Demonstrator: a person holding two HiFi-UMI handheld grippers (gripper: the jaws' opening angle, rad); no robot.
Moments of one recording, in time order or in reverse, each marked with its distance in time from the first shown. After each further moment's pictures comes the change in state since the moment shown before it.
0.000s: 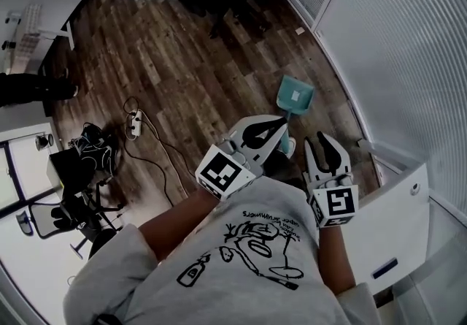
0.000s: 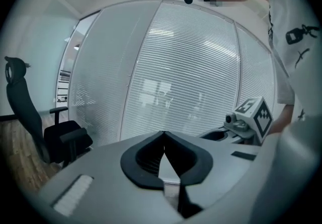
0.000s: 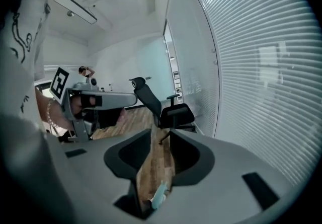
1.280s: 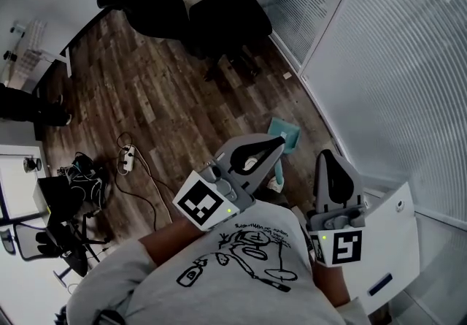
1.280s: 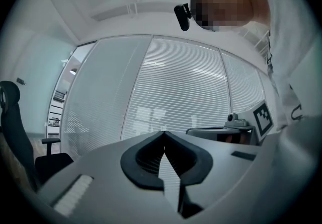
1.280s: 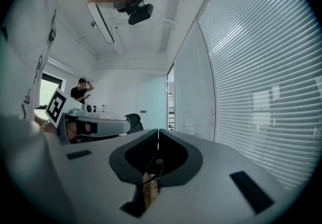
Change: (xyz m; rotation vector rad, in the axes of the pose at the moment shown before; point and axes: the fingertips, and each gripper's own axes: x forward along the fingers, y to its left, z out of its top) left arm -0.076 -0.017 0.157 0.050 -0.312 -0.054; right arm -0.075 0.059 0.204 -0.167 -0.408 -0.131
